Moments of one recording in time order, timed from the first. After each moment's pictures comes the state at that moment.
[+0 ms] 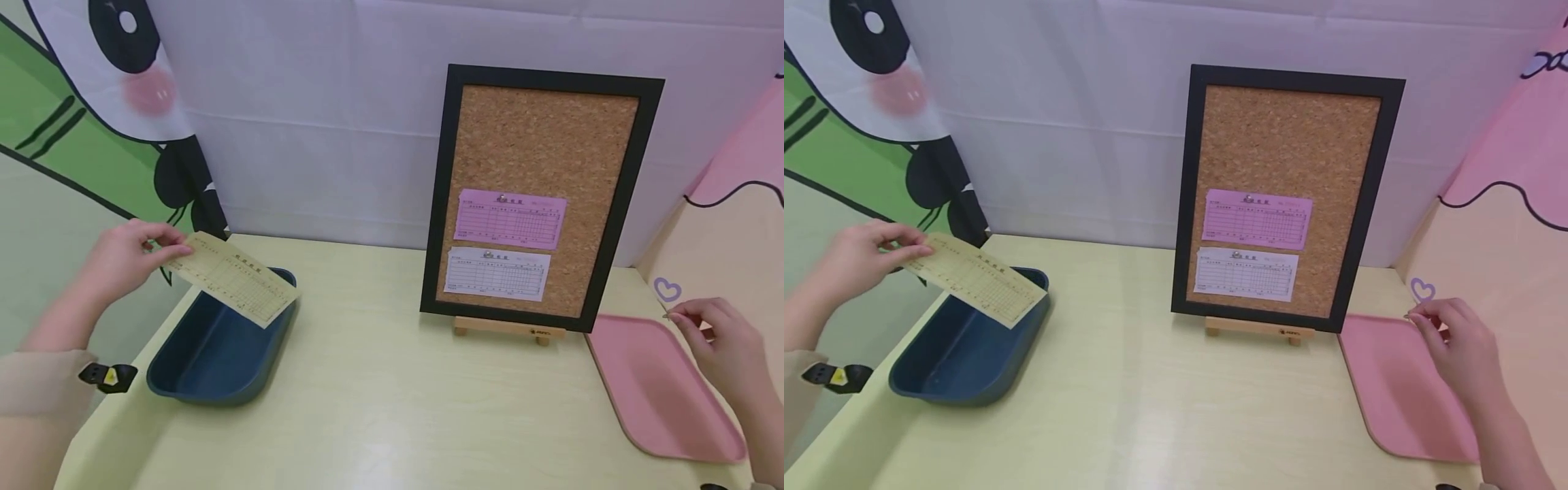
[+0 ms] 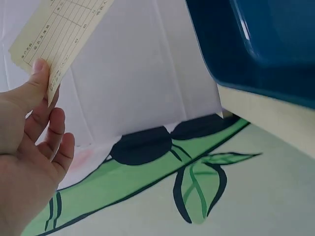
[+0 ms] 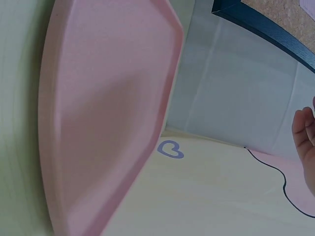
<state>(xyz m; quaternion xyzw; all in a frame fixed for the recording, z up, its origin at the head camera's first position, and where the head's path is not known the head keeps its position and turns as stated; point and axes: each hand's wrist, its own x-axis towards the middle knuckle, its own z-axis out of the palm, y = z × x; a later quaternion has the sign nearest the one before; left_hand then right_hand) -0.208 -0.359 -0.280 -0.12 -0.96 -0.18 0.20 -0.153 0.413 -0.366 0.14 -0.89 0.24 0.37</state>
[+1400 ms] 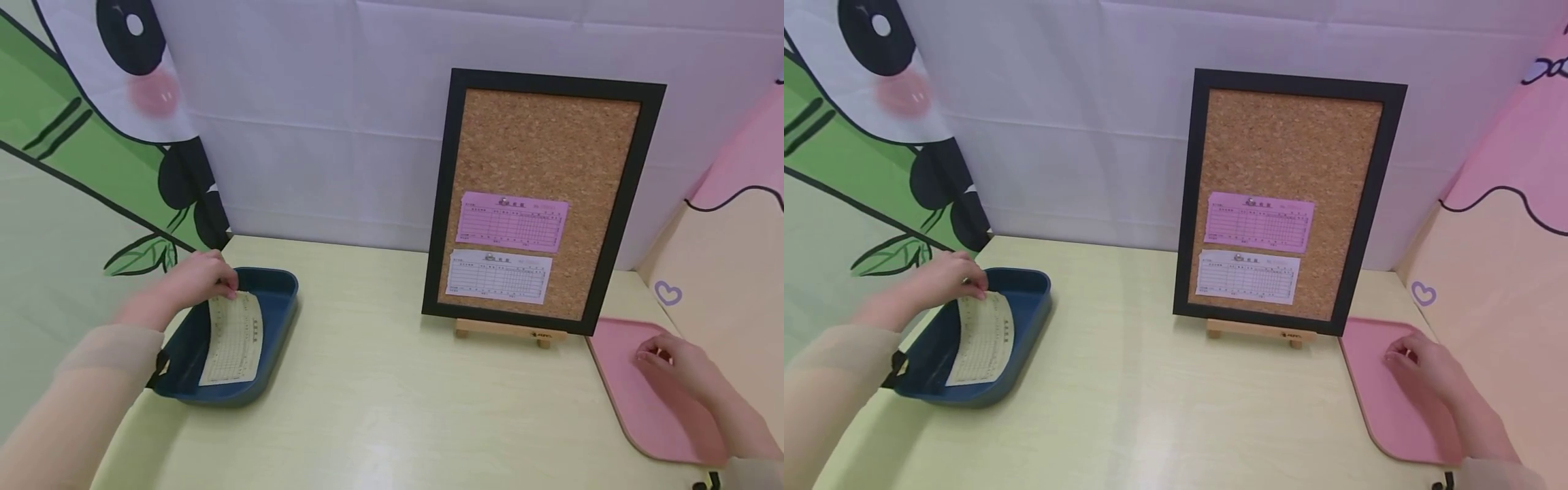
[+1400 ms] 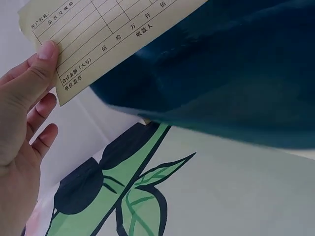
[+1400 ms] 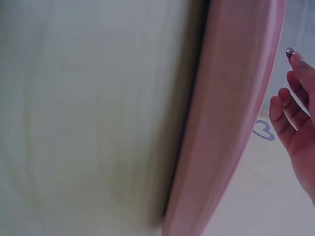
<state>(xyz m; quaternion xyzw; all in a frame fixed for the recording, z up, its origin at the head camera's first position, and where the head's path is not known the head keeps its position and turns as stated) -0.258 -0.347 -0.348 -0.25 -0.97 -0.02 0.03 -0.179 0.459 -0.441 0.14 -0.97 0.17 0.12</state>
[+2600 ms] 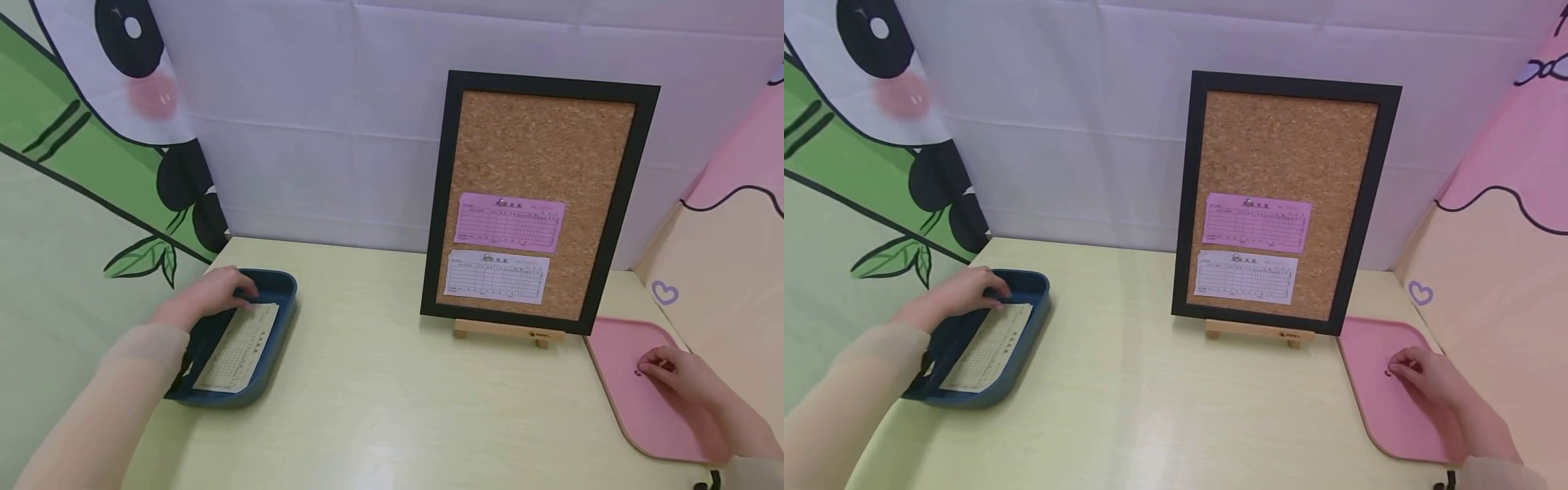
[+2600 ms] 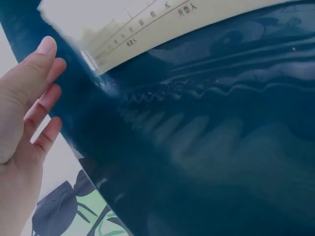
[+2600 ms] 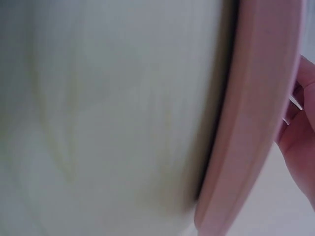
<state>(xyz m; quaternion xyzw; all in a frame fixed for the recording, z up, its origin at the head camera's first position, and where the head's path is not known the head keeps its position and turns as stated) -0.284 -0.344 -0.392 -0.30 -0.95 -0.07 0.00 -0.174 0.478 -0.458 0.16 -0.97 0.17 0.10</state>
